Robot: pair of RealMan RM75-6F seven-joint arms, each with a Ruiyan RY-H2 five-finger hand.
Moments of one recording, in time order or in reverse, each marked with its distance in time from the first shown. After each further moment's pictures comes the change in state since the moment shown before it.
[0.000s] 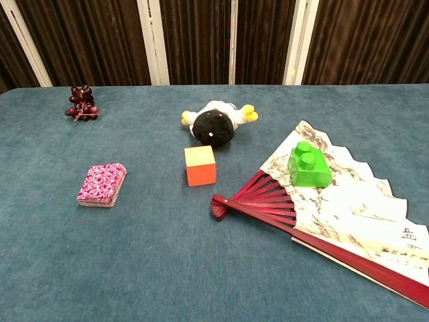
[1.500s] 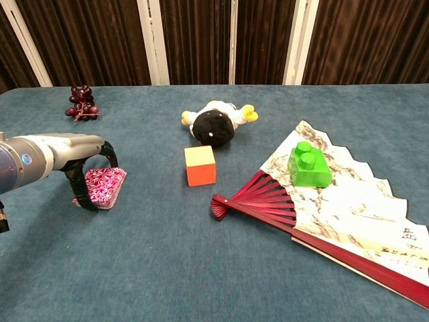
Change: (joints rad) left arm -0.501 -0.455 -0.070 0.222 -0.741 -0.013 0.449; right arm -0.001 0.008 -0.002 -0.003 0.002 -0.001 0.034
